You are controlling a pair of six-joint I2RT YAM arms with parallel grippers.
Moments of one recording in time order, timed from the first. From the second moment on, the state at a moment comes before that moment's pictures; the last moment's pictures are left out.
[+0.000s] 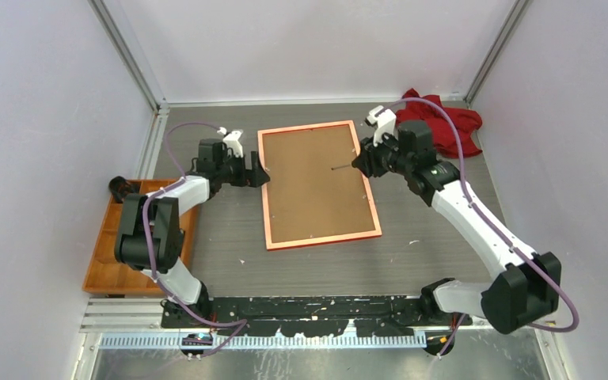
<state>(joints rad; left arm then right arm) -0.13 1.62 0.90 0.06 0.49 -0.12 0.36 1.22 1.04 -0.31 -0.30 -0.09</state>
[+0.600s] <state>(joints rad) -0.13 1.76 0.86 0.32 0.42 -0.30 0.50 1.48 1.19 -0.28 -0.28 0.08</state>
